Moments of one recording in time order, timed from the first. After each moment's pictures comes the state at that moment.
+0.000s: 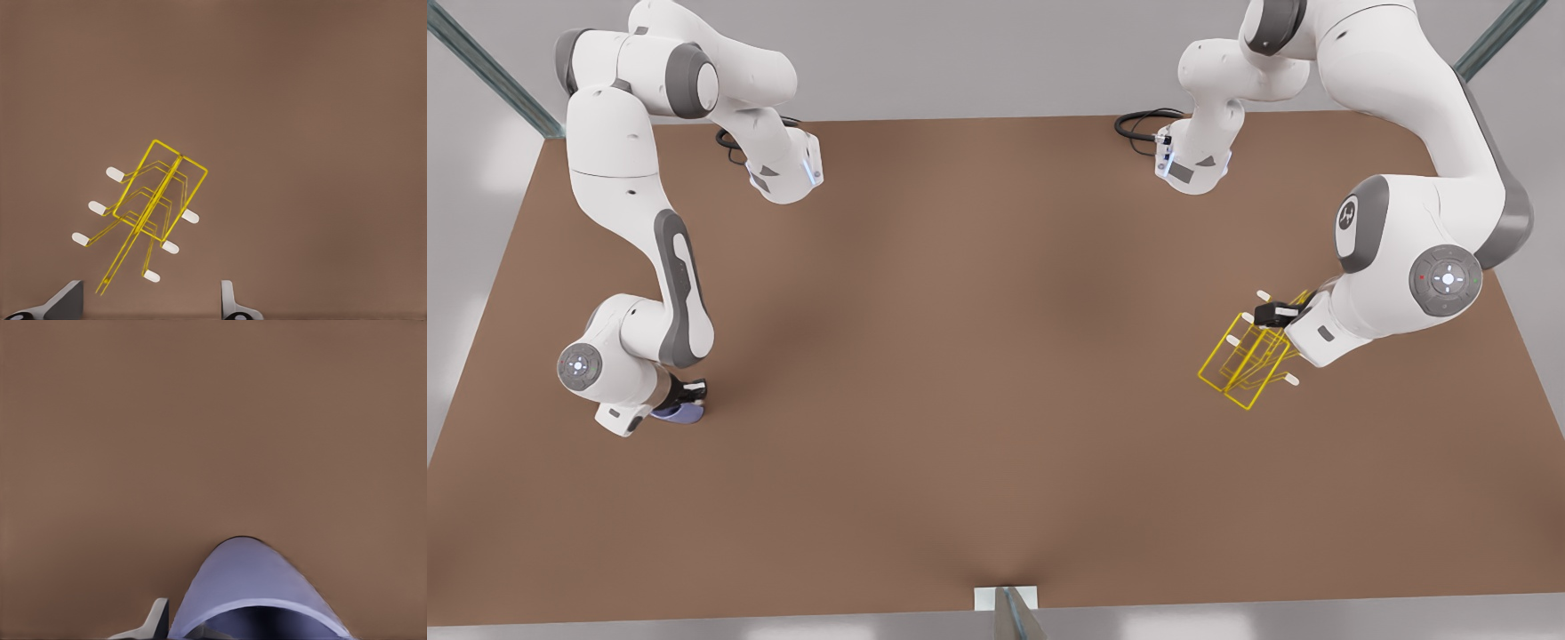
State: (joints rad) left arm -0.15 0.35 0.04 -1.28 0.02 1.38 0.04; right arm 0.08 0.52 -0.25 -1.89 0.14 2.29 -0.51
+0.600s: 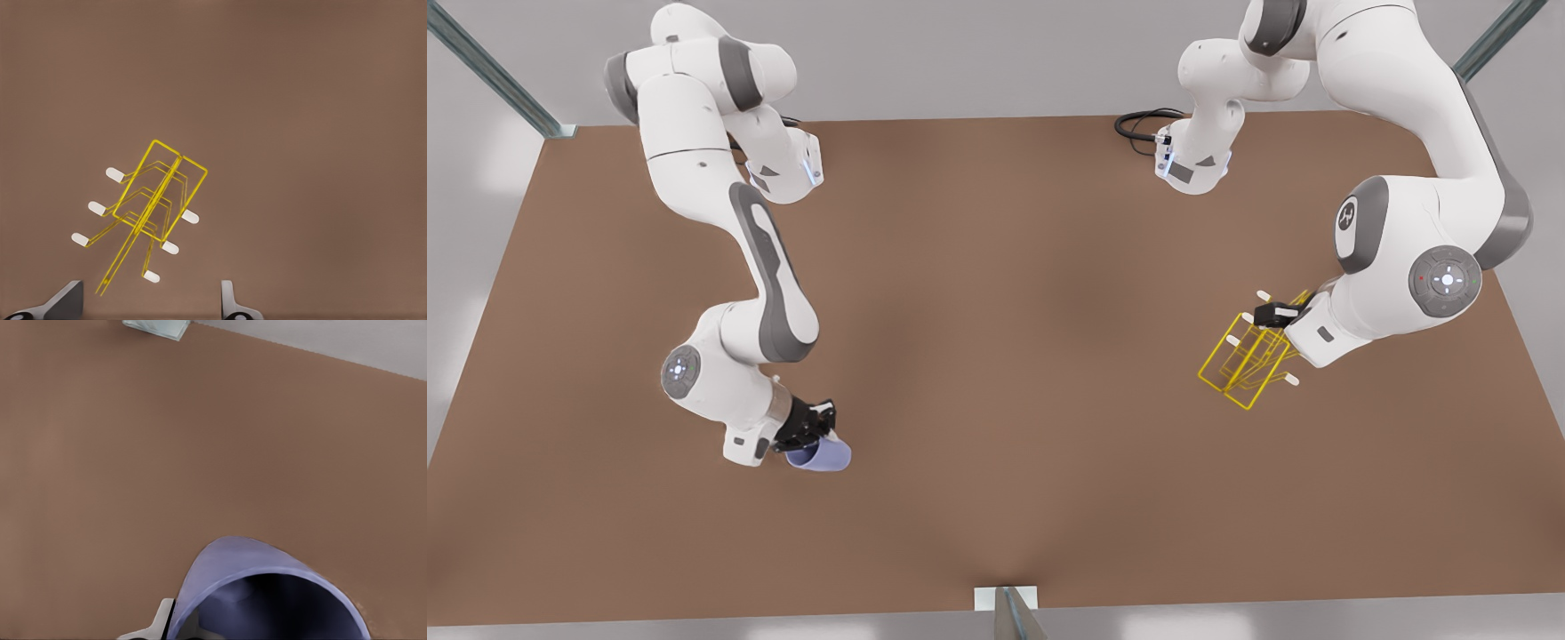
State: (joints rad) left arm -0.15 0.35 0.04 -1.28 0.02 1.38 0.04; right arm 0.33 0.59 -0.10 -1.54 0.58 2.24 -0.54
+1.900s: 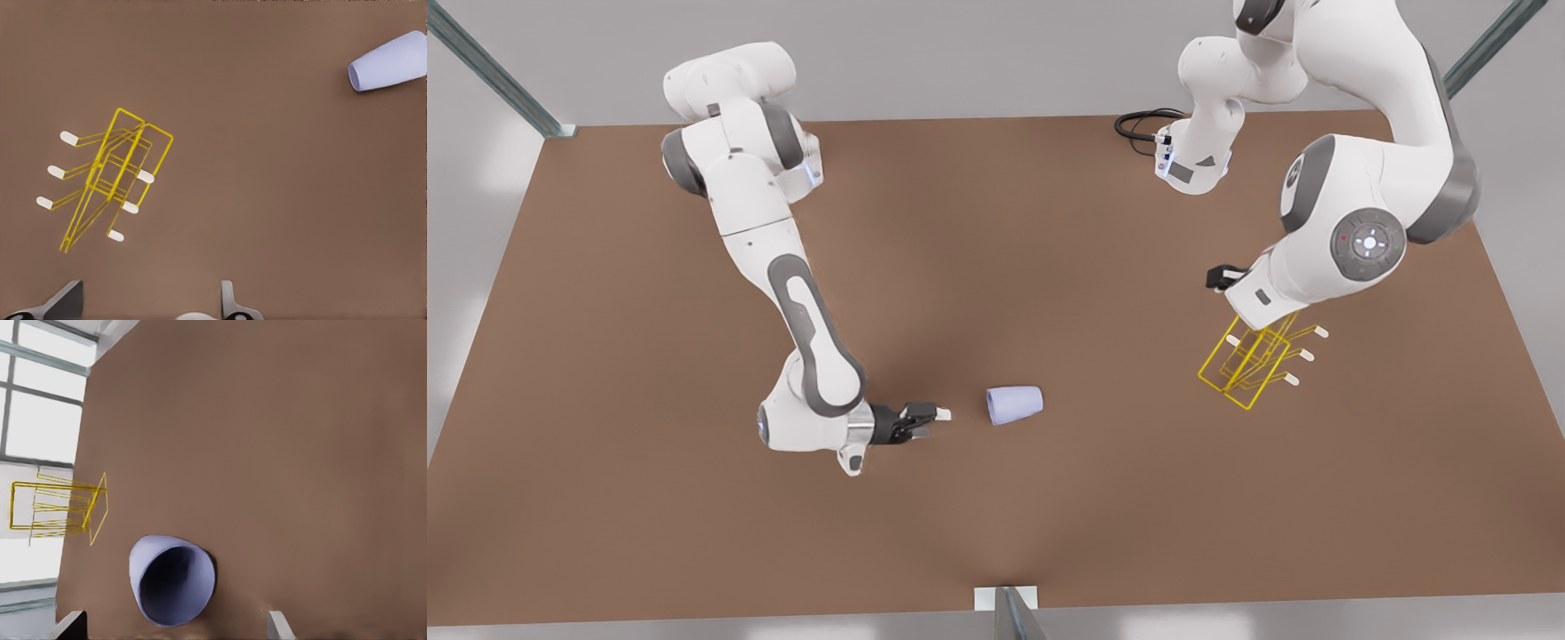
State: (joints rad) left arm -0.26 0.29 0.01 -1.31 0.01 1.27 -0.06; right arm 0.32 0.91 -0.05 -1.32 1.12 2.00 -0.63
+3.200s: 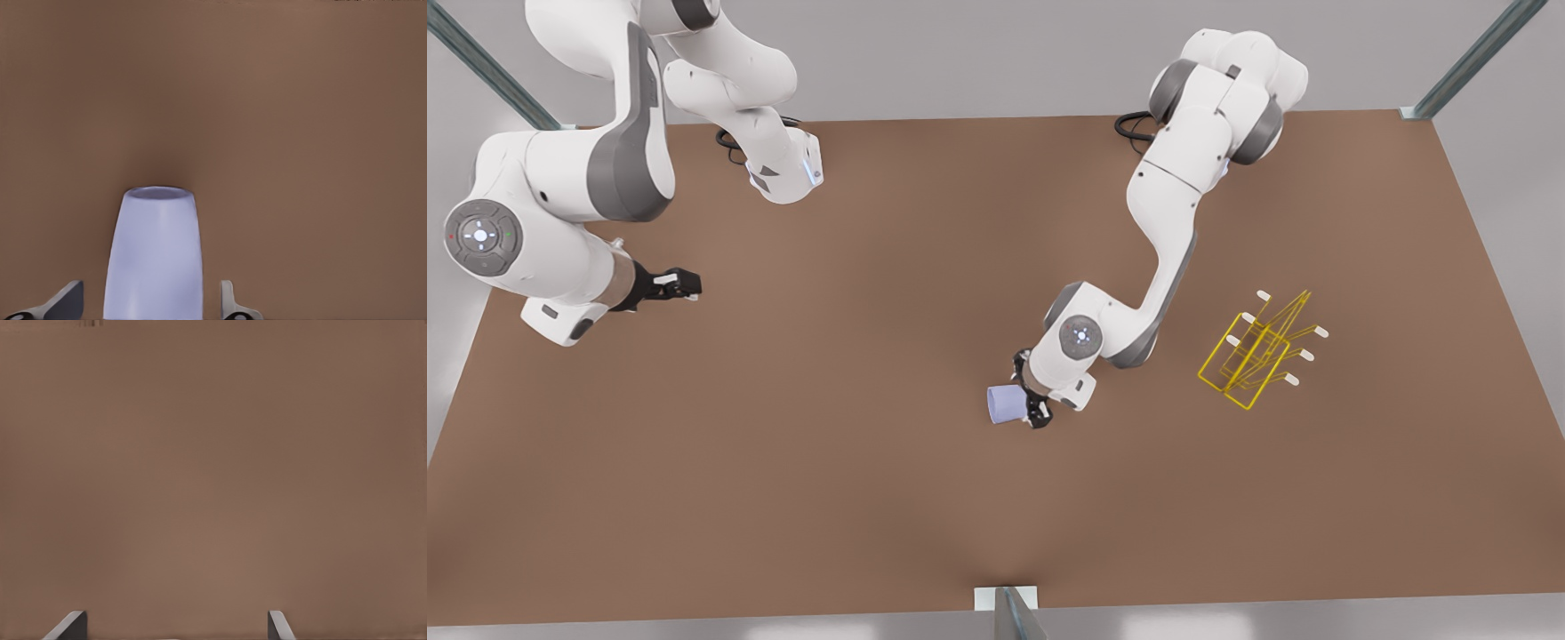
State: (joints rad) left arm -0.53 0.85 -0.11 -1.36 -0.13 2.36 -2.34; right arm 0.14 0.18 -0.08 -1.41 -0.03 1.33 -0.12
